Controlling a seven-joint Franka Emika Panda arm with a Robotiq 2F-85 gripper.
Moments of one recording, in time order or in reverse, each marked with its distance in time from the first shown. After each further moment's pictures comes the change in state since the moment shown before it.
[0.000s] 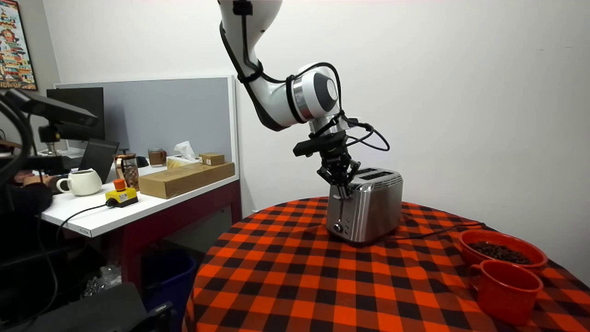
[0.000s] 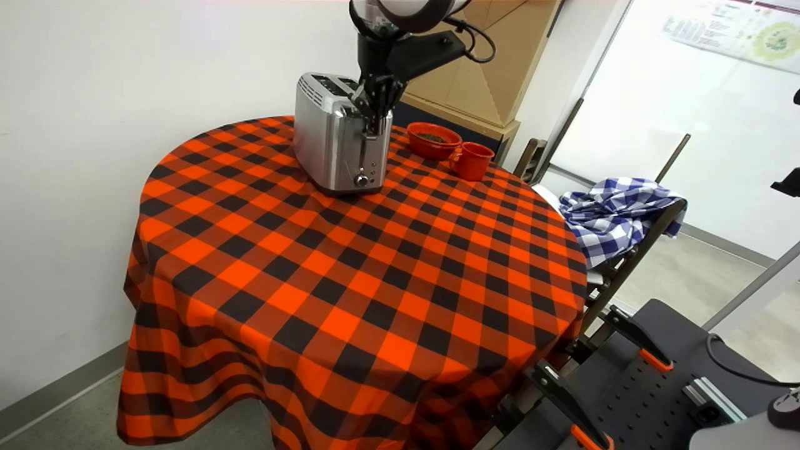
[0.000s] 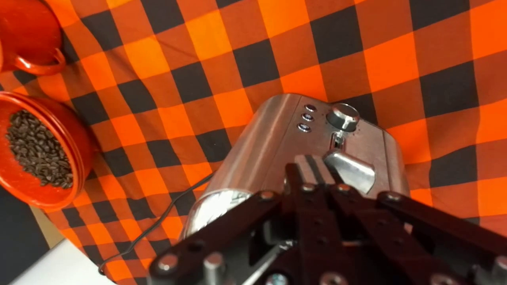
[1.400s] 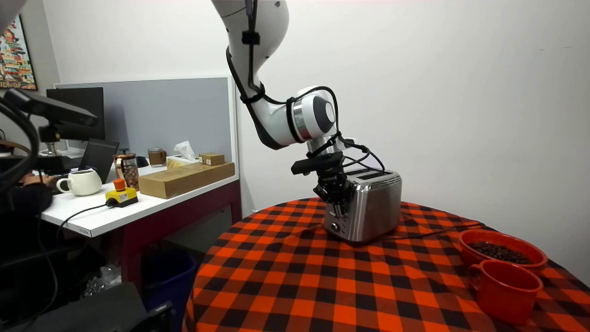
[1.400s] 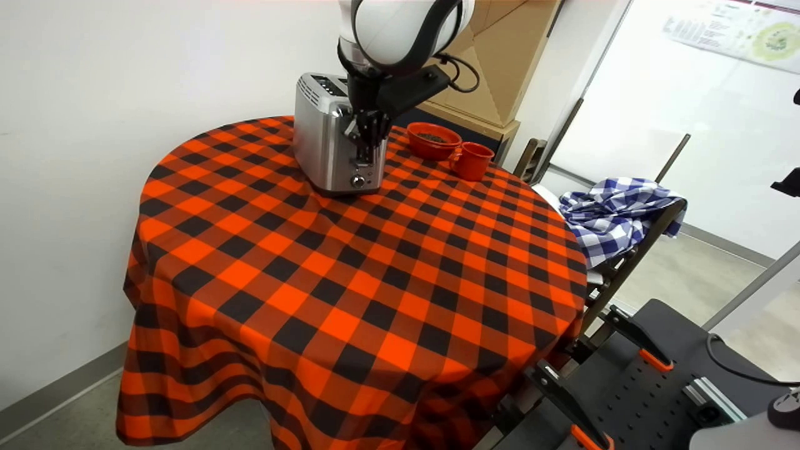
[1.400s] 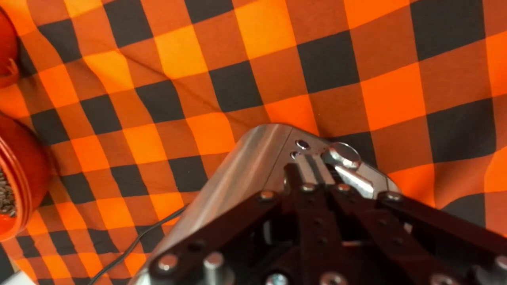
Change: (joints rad) arm 0.022 0.110 -0.009 0.038 -0.003 0.005 -0.006
